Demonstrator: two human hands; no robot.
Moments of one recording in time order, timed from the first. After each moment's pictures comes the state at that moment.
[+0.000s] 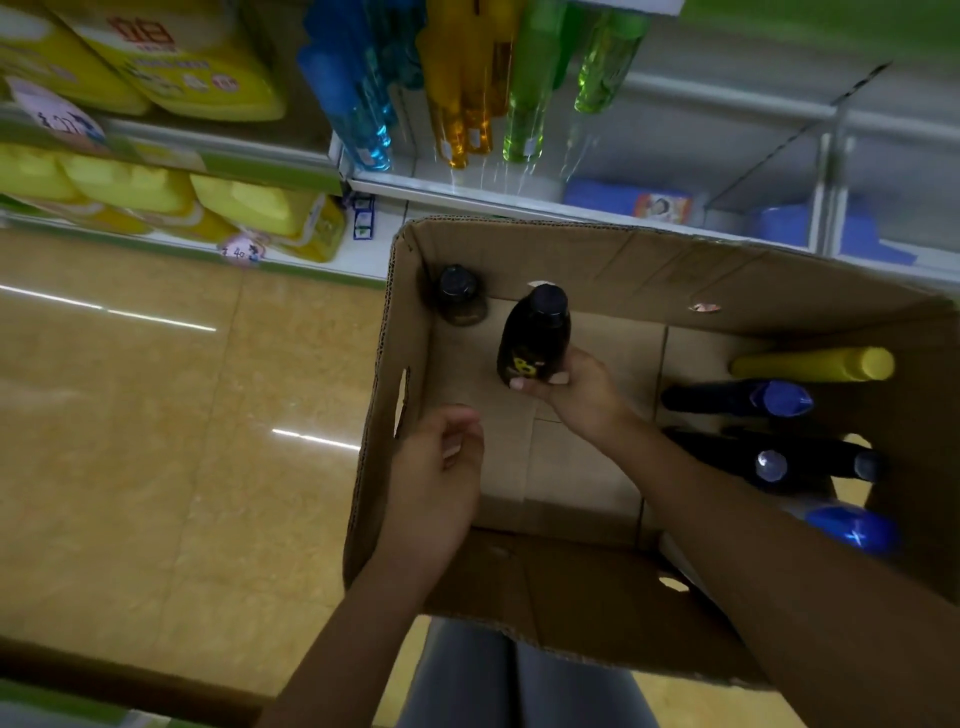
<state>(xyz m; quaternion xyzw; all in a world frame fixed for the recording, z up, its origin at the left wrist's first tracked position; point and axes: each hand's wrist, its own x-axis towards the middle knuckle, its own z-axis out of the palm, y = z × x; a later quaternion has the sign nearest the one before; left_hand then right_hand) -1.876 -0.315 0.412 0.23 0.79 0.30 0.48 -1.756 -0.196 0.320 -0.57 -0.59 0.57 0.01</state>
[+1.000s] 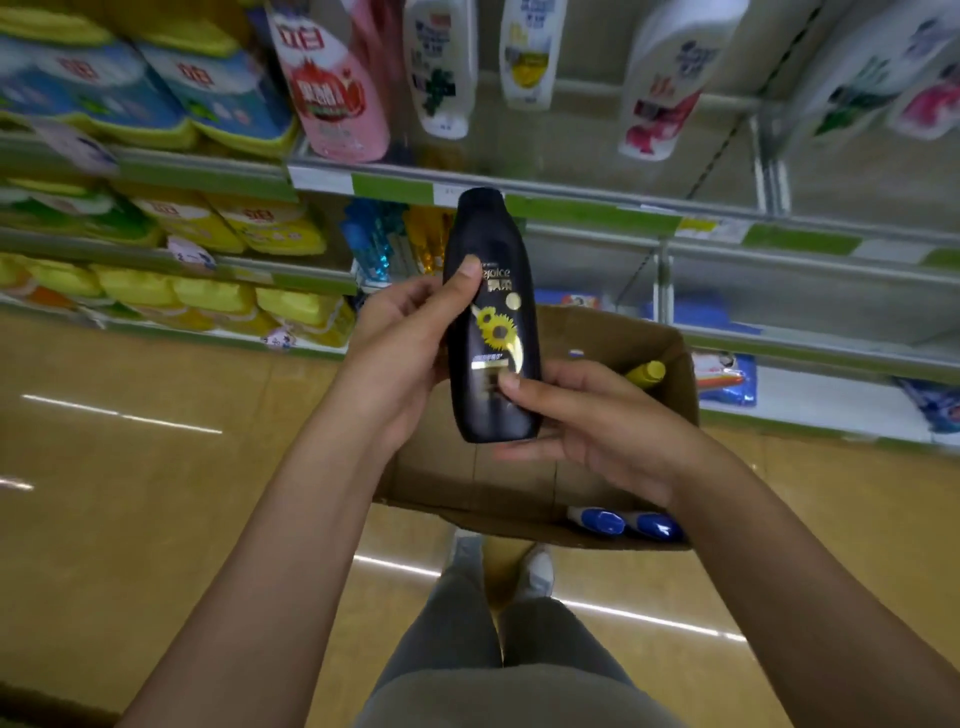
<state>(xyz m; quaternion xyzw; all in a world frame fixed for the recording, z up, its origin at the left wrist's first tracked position) -1.808 -0.305 0.694 0.21 0.59 0.56 0.55 -1.644 -0.278 0.684 -0.36 -0.42 0.83 0.08</state>
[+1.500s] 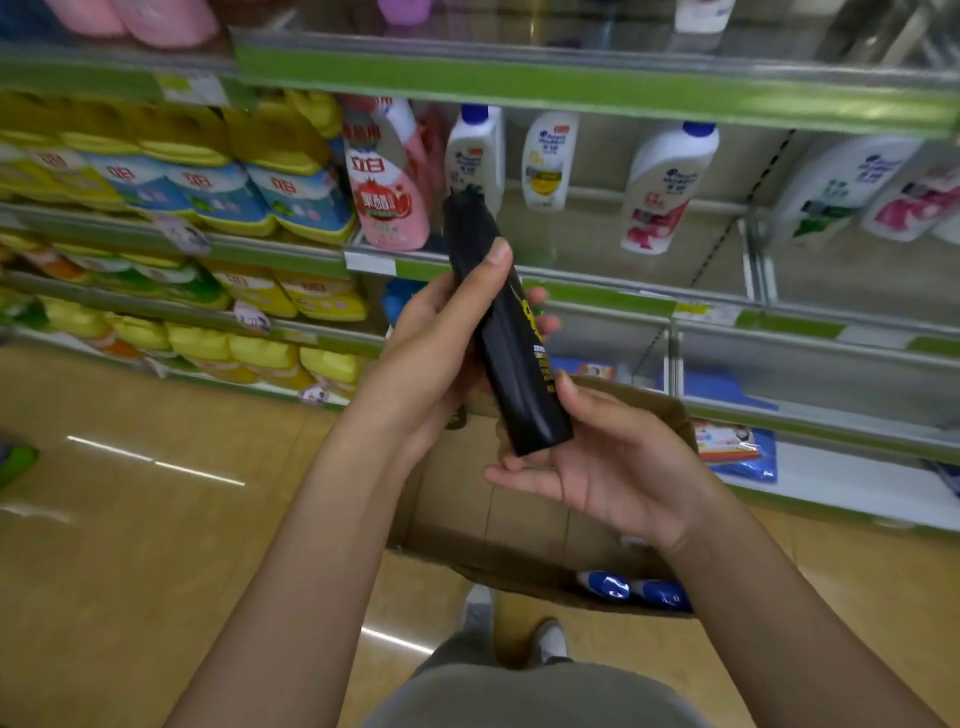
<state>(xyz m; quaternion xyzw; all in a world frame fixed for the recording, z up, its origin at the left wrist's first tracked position) -1.792 -0.309 0.781 0.27 0.54 0.59 0.54 -1.640 -0.281 0.735 -0.14 -0.22 0.95 0.15</state>
